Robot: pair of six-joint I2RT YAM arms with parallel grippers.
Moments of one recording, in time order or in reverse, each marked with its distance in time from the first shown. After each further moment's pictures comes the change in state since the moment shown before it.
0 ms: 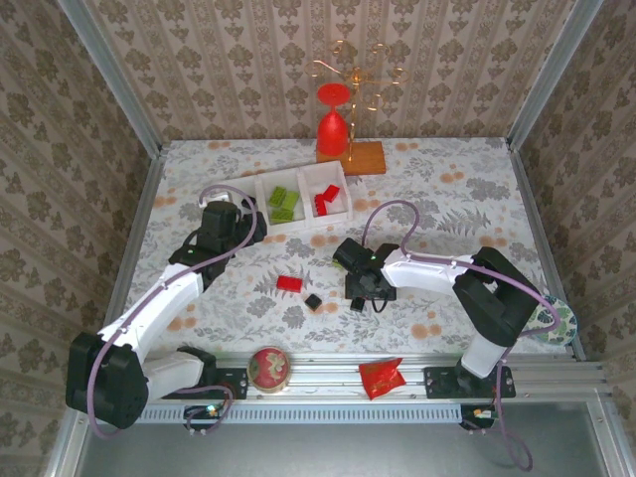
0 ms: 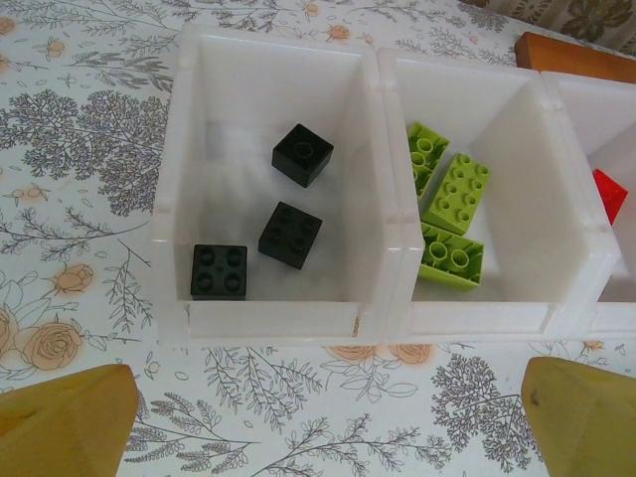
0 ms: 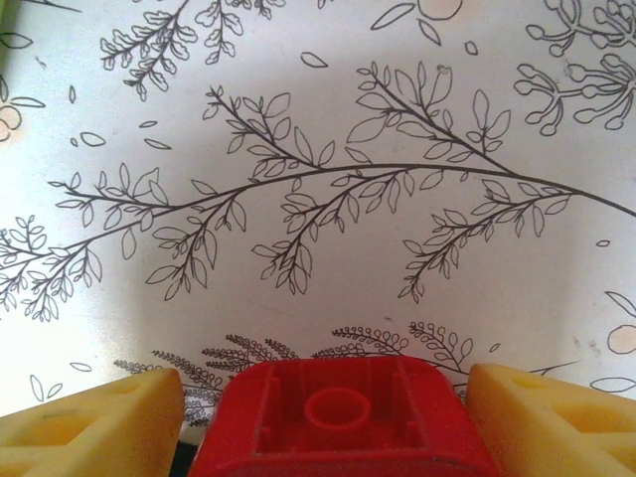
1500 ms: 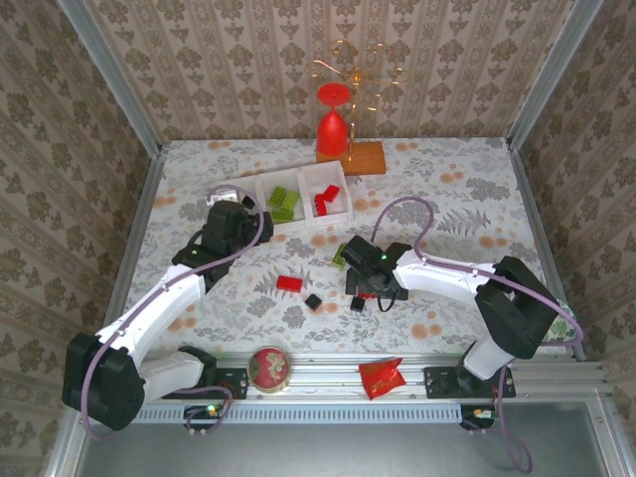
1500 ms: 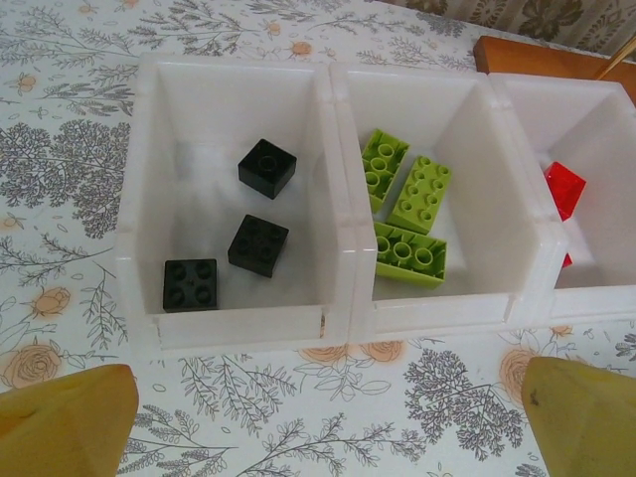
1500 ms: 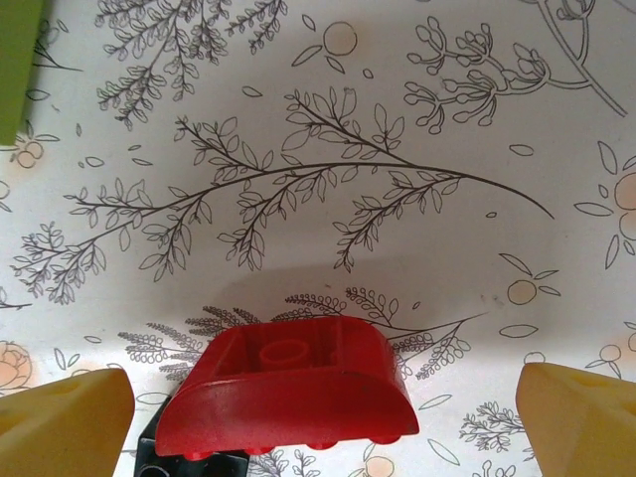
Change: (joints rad) left arm -0.064 -0.010 0.019 -0.002 -0.031 0.027; right arm -0.007 -0.106 -0.022 -0.052 0.033 0.061
